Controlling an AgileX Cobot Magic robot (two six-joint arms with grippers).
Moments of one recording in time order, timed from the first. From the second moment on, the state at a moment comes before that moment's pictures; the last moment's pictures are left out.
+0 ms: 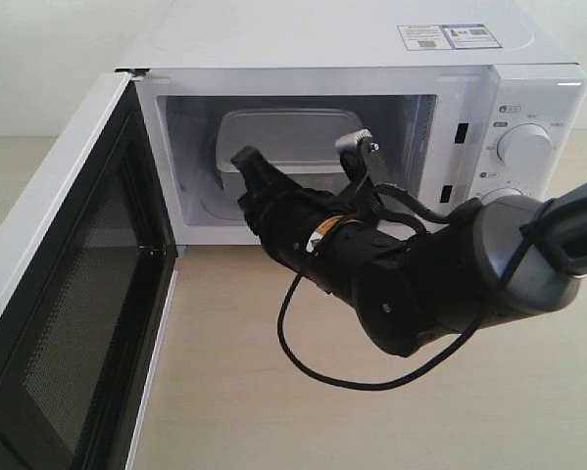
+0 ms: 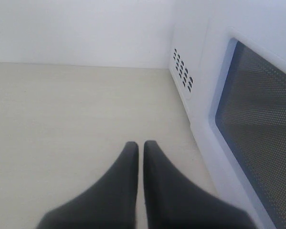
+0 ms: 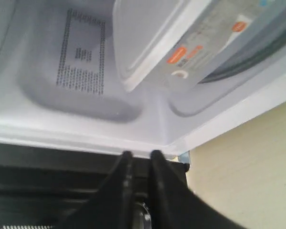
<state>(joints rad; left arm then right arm) -0.03 0.00 0.00 -0.14 0.30 0.05 0.80 1.91 -0.87 0.29 -0.67 1.03</state>
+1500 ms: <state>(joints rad) -0.03 0.00 0.00 -0.14 0.30 0.05 0.77 2.03 -0.99 0.54 -0.66 -0.20</state>
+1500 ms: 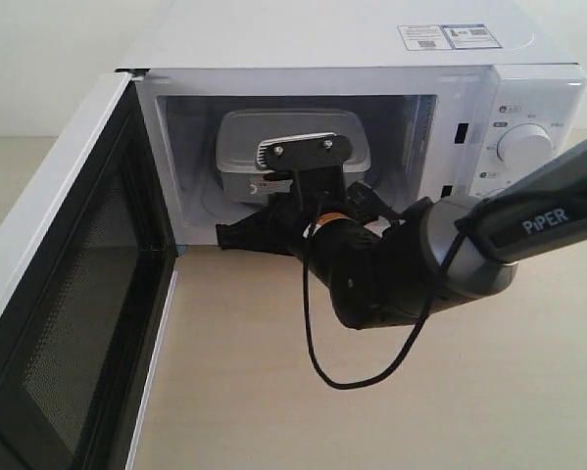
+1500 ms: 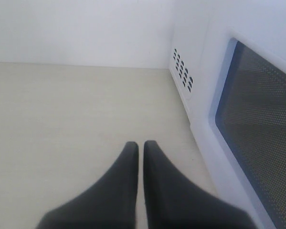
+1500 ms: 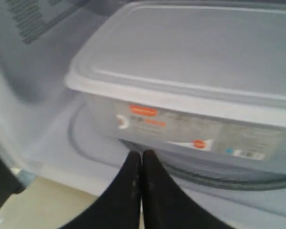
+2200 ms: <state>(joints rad) -0.03 0.00 0.00 -0.14 0.30 0.05 0.67 2.07 -1.08 0.54 -0.53 -0.21</state>
